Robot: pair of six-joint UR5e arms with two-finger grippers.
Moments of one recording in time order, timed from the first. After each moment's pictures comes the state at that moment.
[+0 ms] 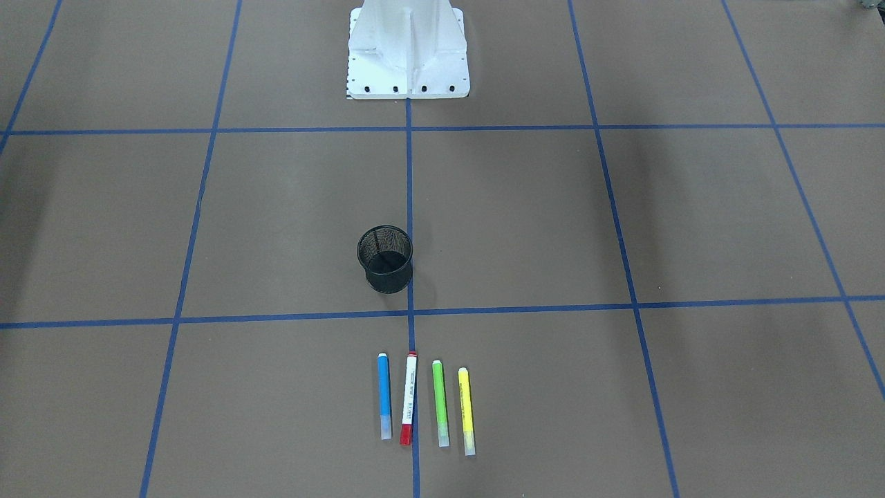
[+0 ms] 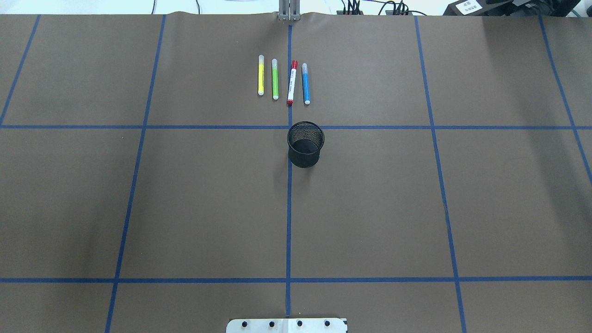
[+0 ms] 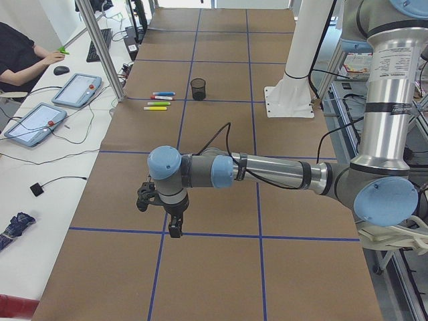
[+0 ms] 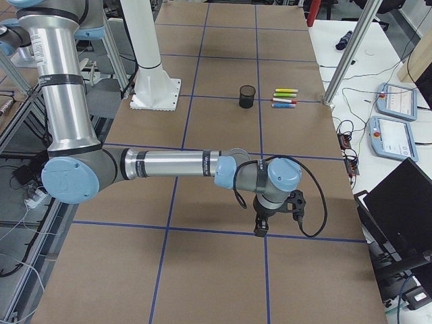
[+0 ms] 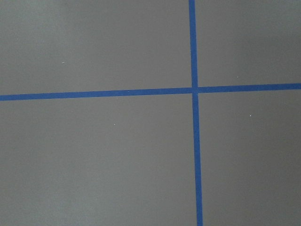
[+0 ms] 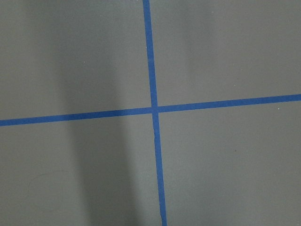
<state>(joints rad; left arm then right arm) -1.60 -1.59 -1.60 -1.50 -2.29 0.08 1.60 -1.44 1.50 -1.71 2.37 0.02</state>
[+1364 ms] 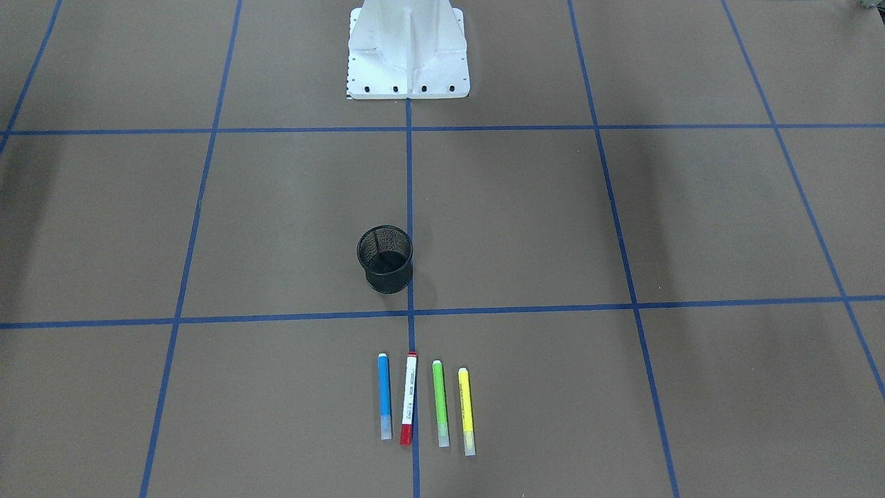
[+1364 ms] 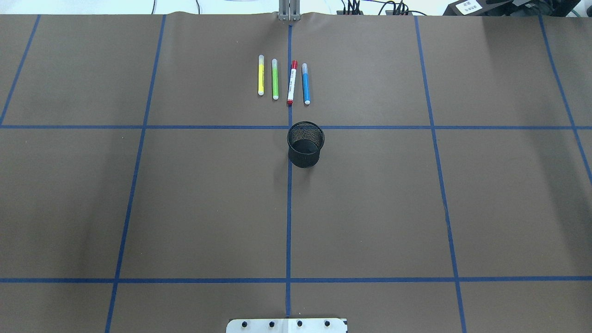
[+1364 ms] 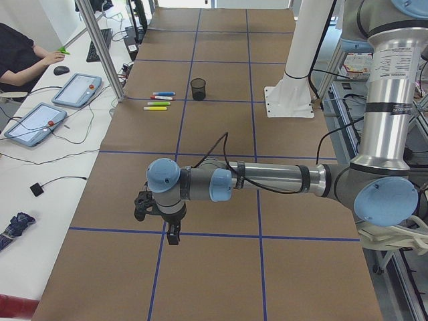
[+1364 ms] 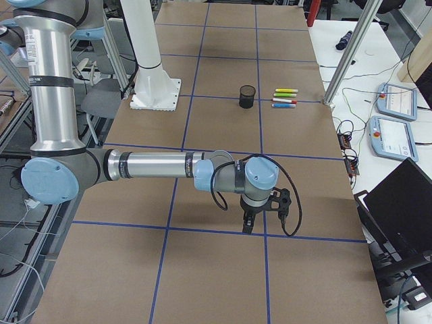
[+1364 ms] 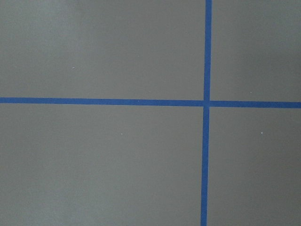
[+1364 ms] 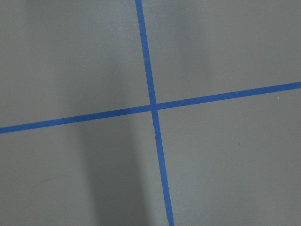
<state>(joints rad) -1.60 -1.61 -1.57 -1.54 -2.34 -0.01 1.60 -1.54 1.60 -1.63 2.40 0.14</state>
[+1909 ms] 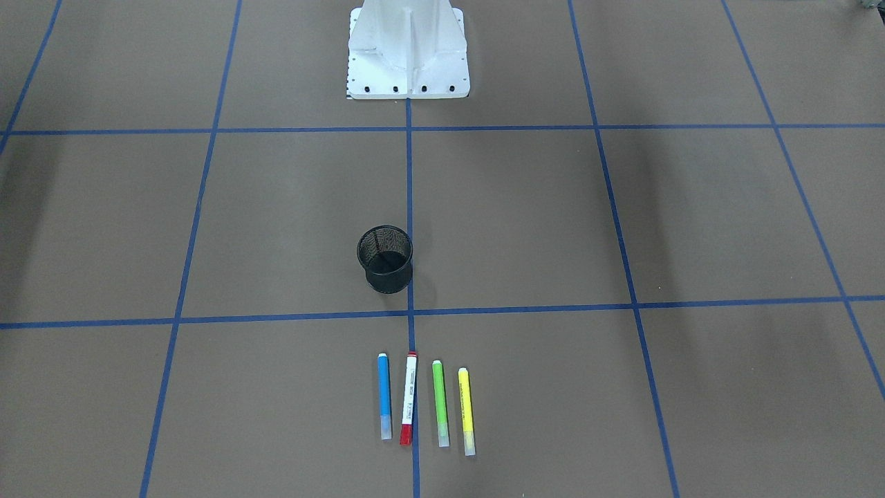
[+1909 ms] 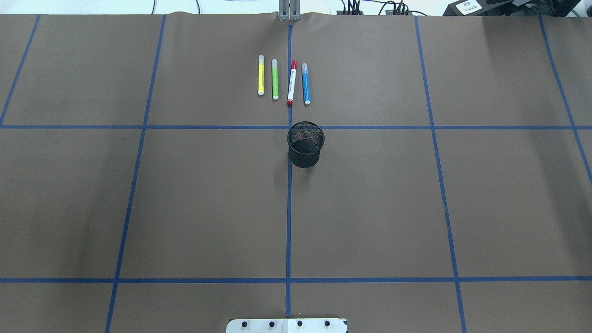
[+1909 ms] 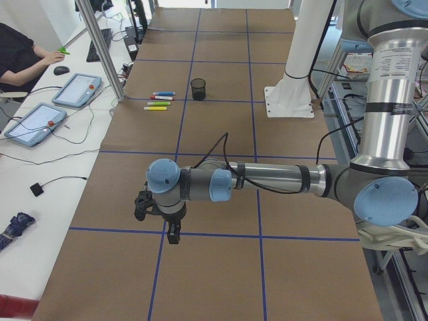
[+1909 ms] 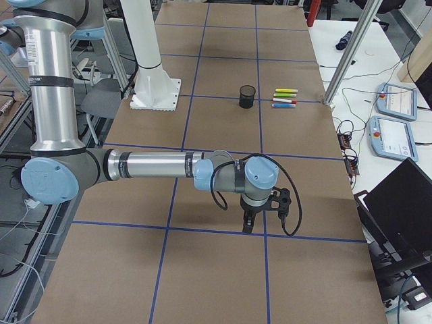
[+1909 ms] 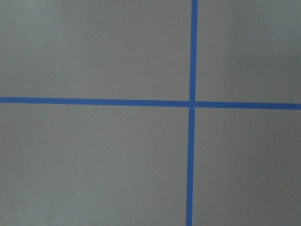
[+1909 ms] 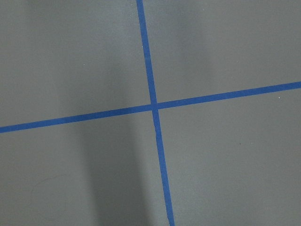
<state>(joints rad) -1.60 -1.61 -1.57 -1.54 -2.34 -0.01 1.60 -1.54 1.60 -1.63 2.40 0.14</state>
